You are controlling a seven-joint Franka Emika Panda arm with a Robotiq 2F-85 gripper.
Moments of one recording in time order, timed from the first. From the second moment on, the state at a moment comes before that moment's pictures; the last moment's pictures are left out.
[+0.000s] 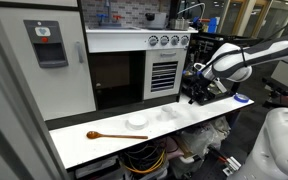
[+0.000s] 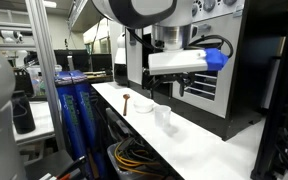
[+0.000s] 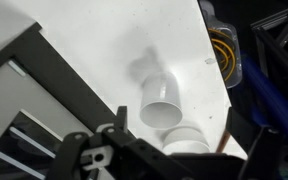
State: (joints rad) arm 0.28 -0.62 -0.70 -2.79 -0.07 2.54 -1.16
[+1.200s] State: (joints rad) arm 0.31 -0.52 -0.72 -2.78 0.23 2.48 -1.47
